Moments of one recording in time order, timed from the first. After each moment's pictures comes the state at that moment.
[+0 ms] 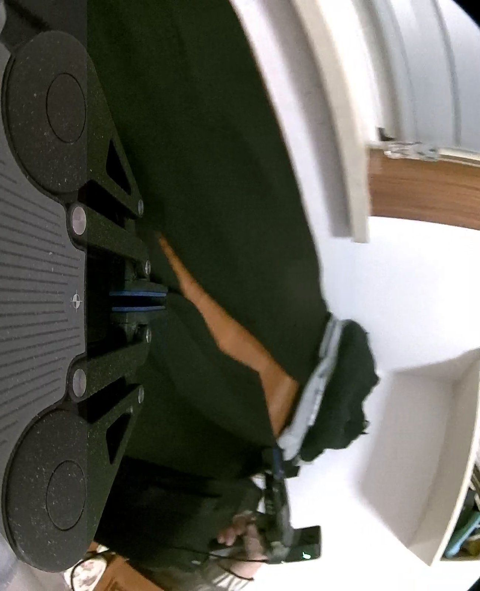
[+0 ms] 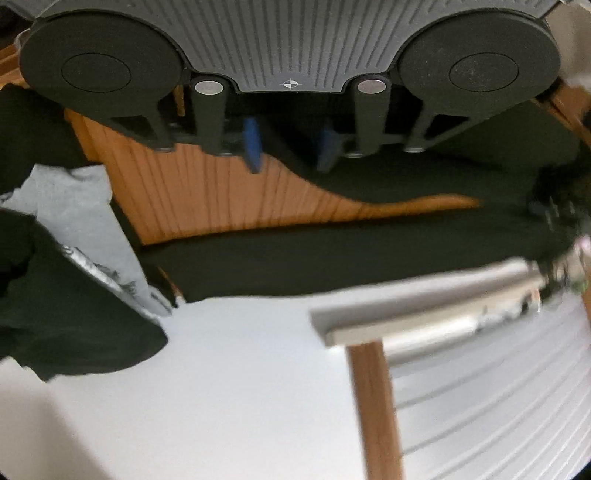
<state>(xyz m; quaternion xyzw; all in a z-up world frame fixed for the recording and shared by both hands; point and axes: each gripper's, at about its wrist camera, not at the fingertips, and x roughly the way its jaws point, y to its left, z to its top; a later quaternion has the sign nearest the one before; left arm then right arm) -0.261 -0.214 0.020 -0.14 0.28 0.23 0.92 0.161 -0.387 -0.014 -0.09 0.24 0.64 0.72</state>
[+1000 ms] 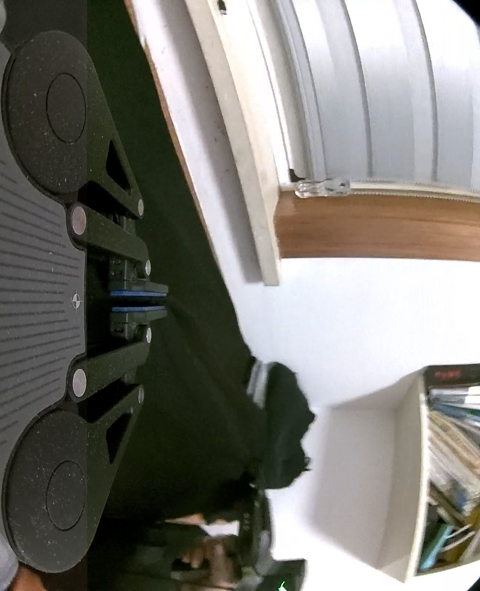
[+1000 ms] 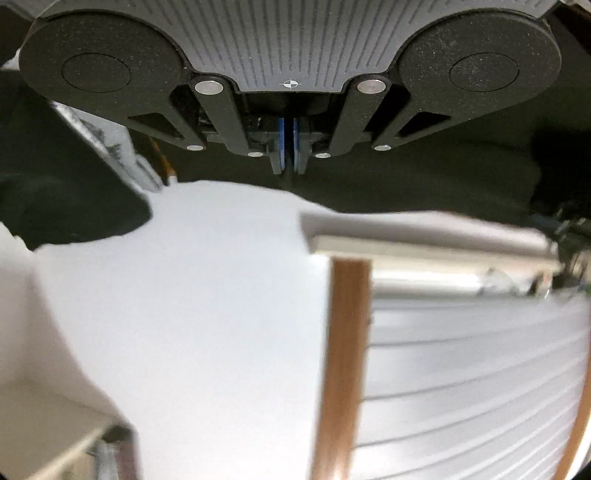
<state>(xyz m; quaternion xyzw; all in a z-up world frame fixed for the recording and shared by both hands) -0.248 -0.201 0.054 -0.06 0.21 0.32 0.92 0.090 -0.335 0.018 -0.12 0.08 0.63 0.76</state>
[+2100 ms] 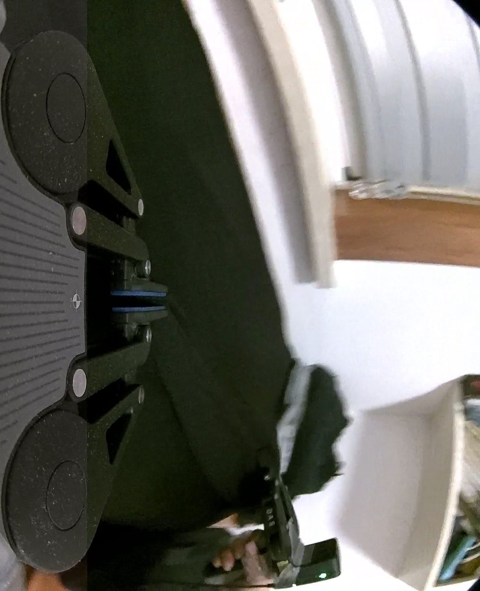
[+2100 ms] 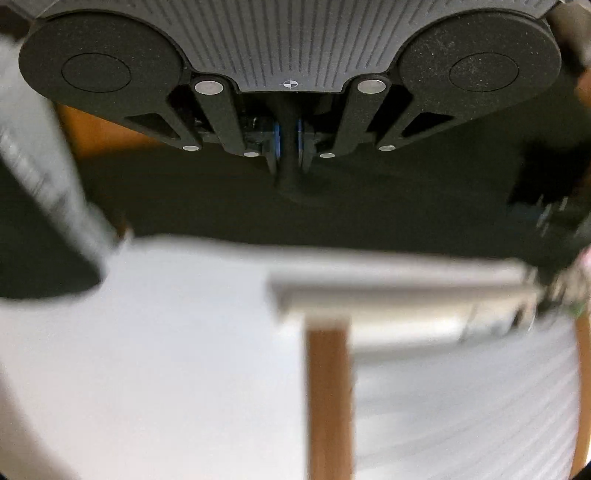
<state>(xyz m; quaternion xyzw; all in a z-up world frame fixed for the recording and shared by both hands) -0.256 -0.187 0.036 -0.10 0.21 0.32 0.92 0.107 -0.305 0.016 -0.14 0.18 0.66 0.71</state>
